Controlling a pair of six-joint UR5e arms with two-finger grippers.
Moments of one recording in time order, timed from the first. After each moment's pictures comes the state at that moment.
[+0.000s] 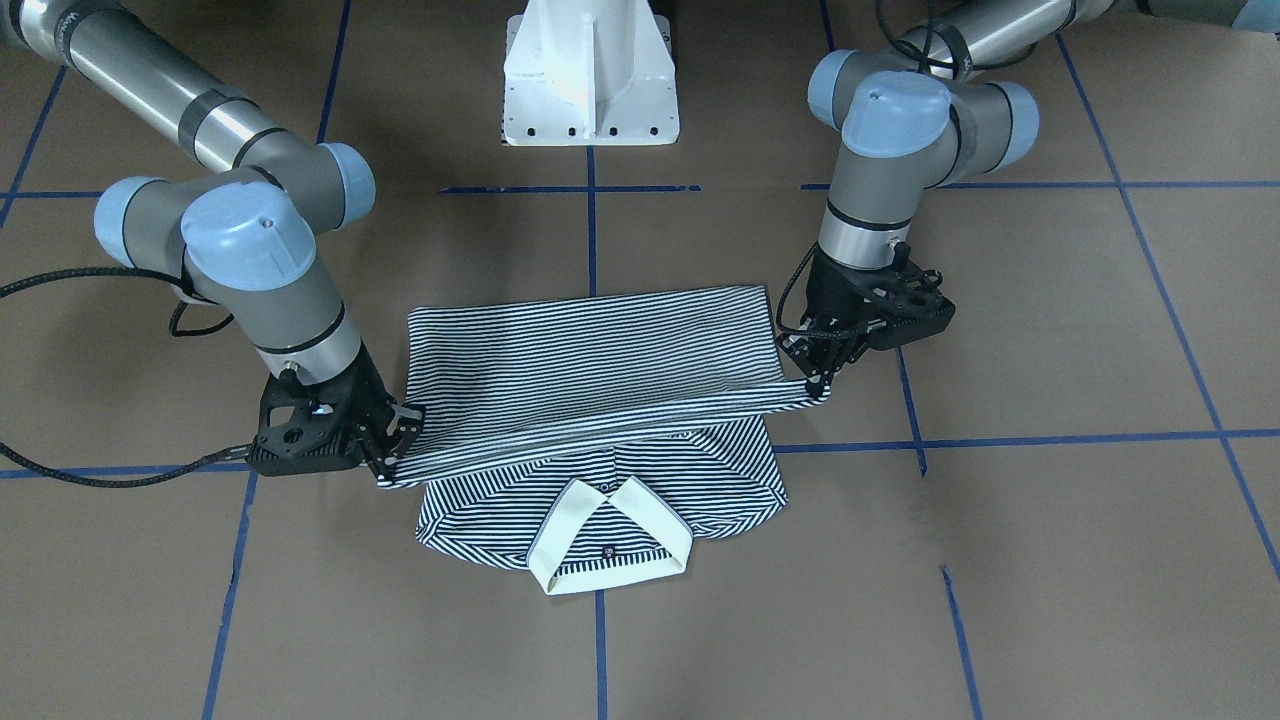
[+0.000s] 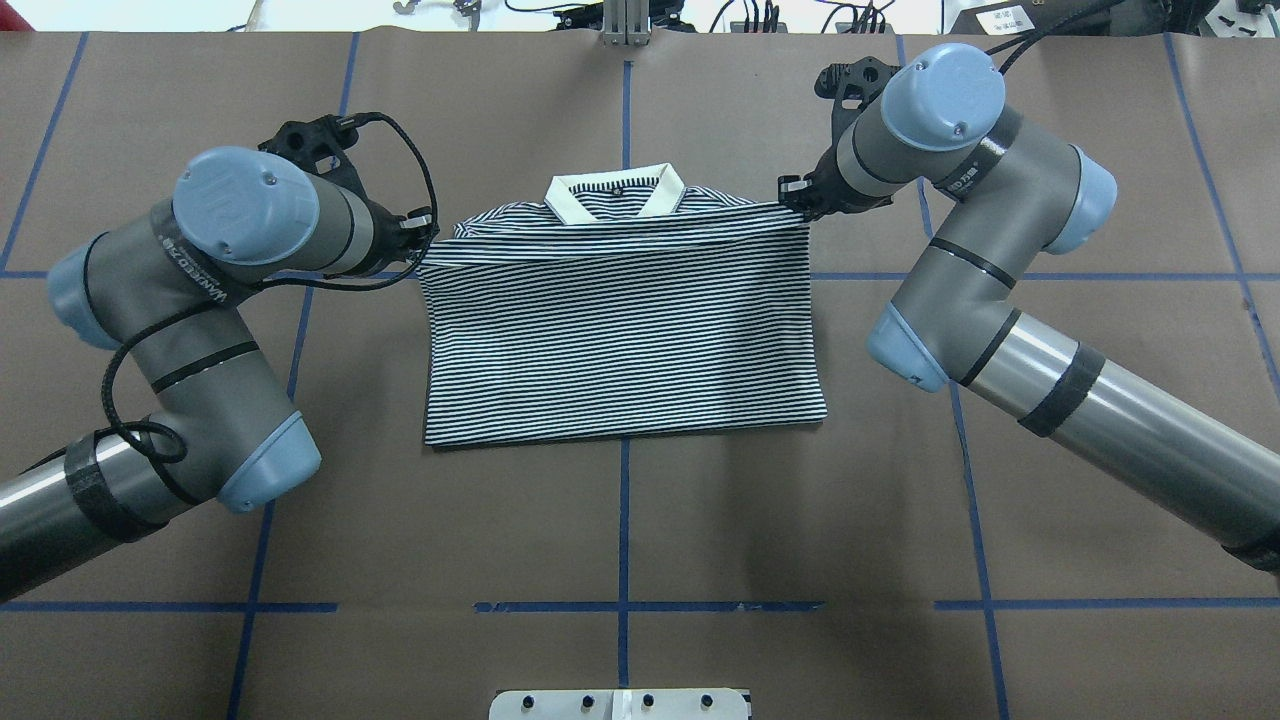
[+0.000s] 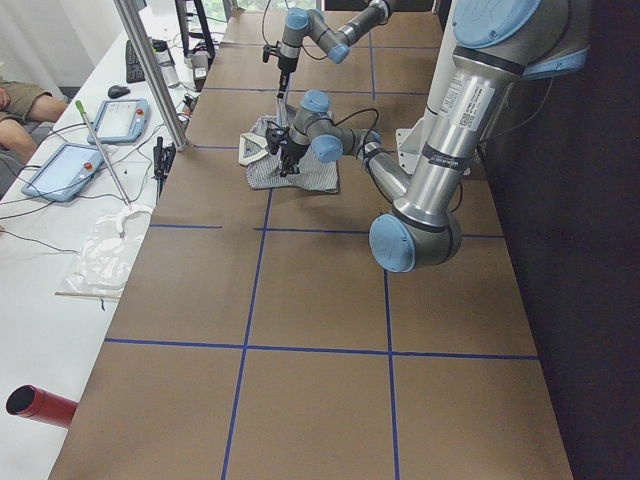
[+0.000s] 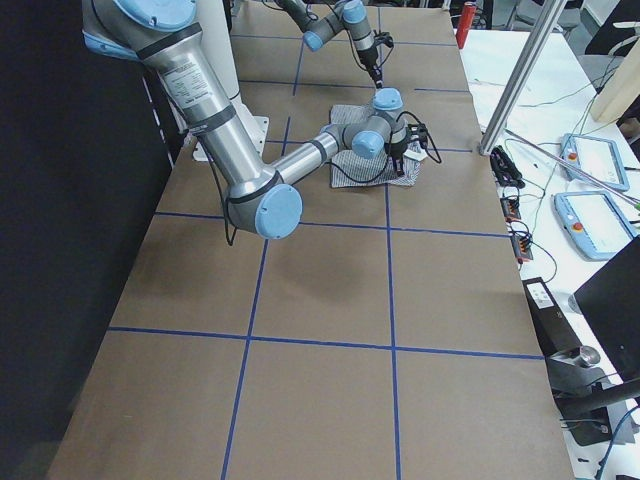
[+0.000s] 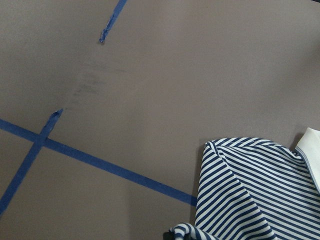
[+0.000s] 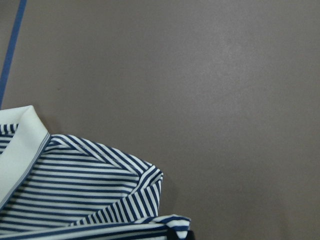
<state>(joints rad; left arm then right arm) -0.70 -2.07 -1.69 -1.86 -1.68 -1.50 0.81 -0.95 1.41 -1.19 1.88 1.03</state>
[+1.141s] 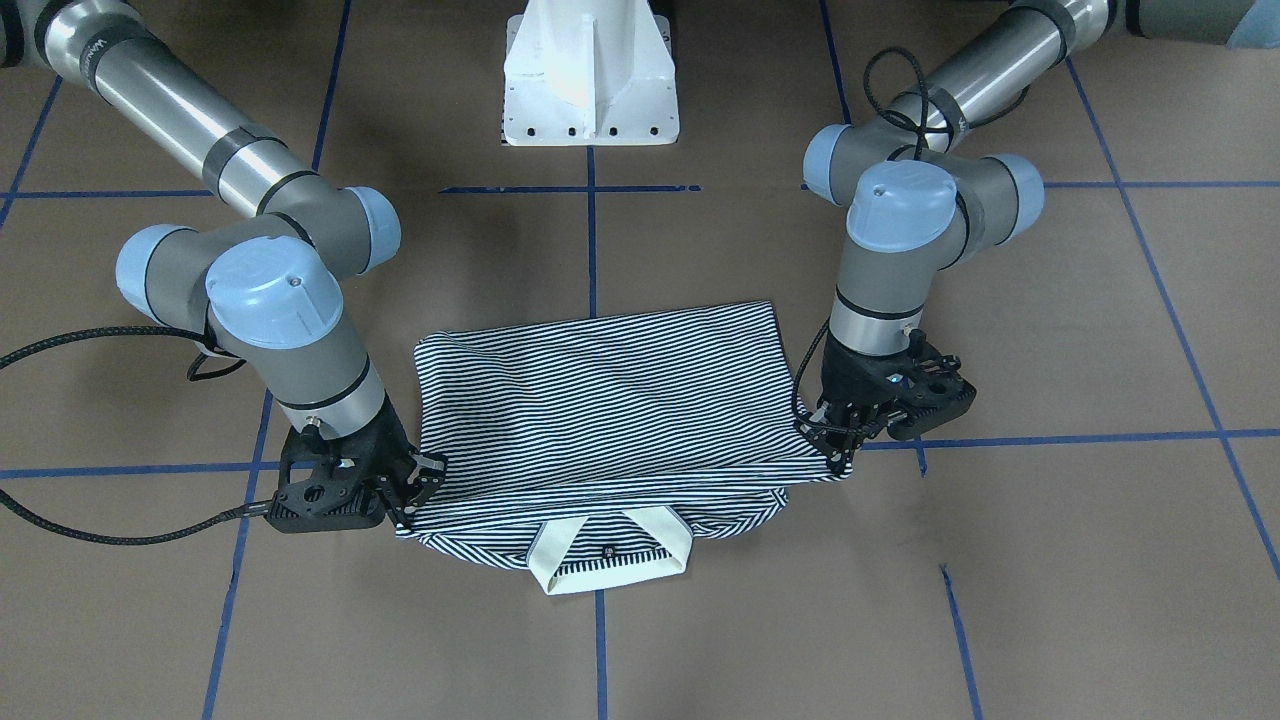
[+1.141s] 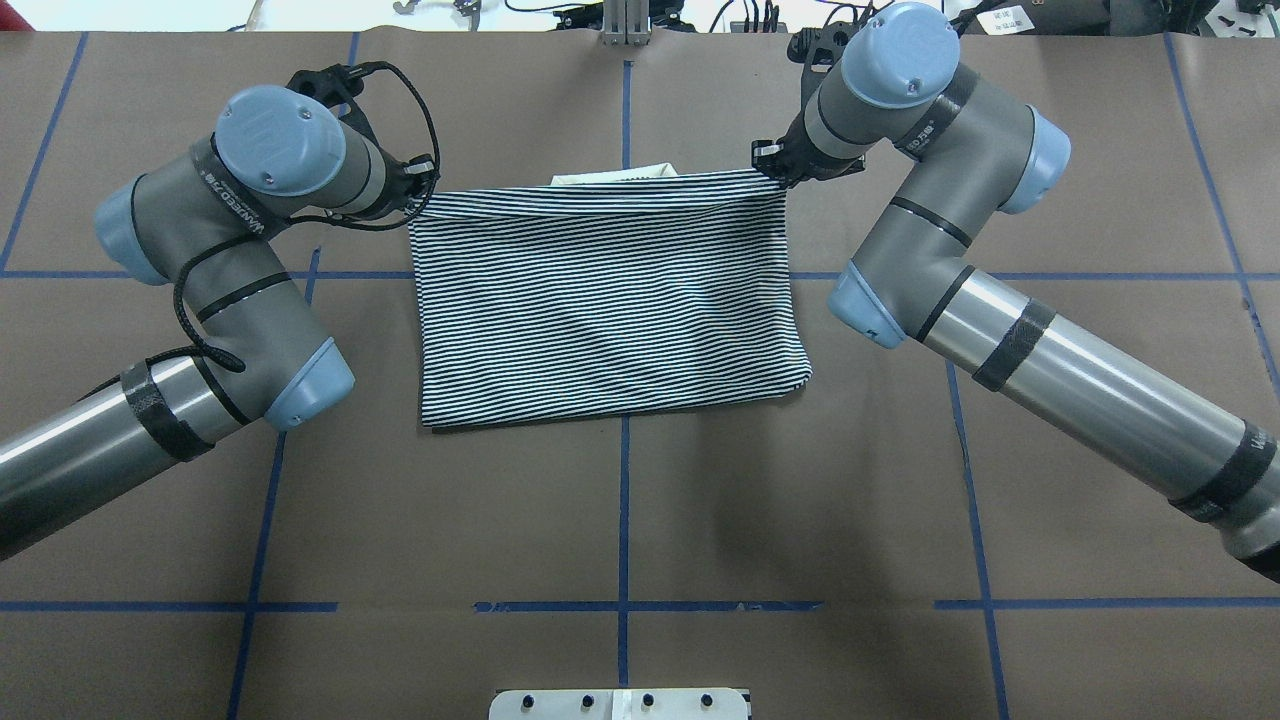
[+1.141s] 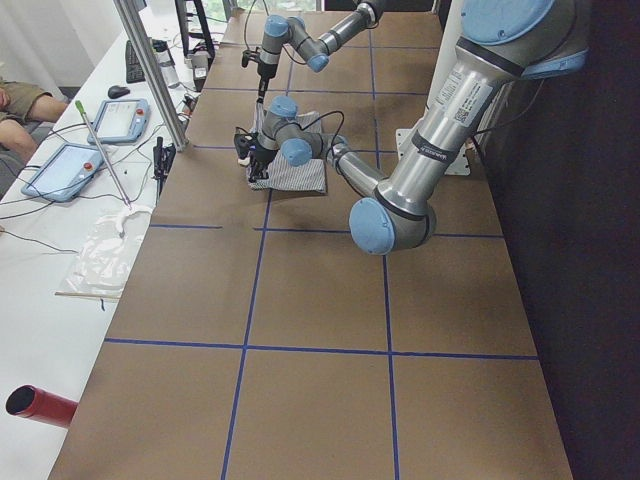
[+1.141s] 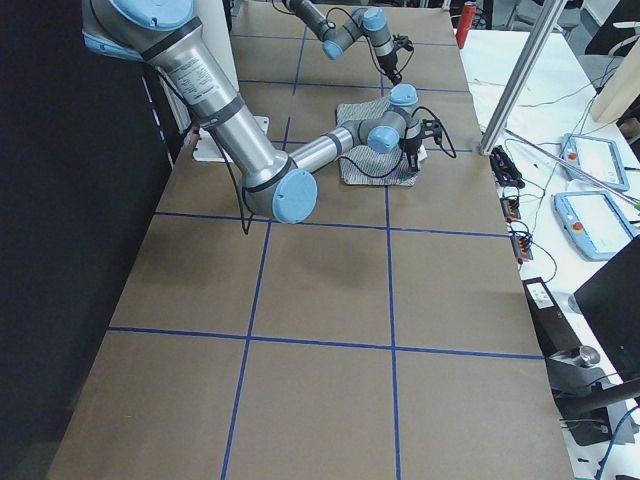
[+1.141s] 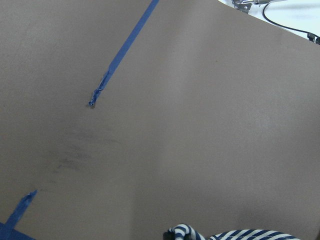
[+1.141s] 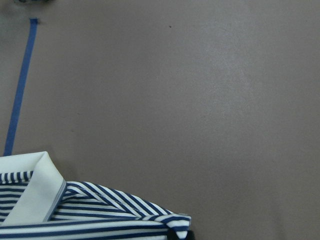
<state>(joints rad) -0.76 -2.16 -1.49 -1.93 -1.68 -1.48 0.83 -0.85 1.29 -1.16 1.88 1.03</state>
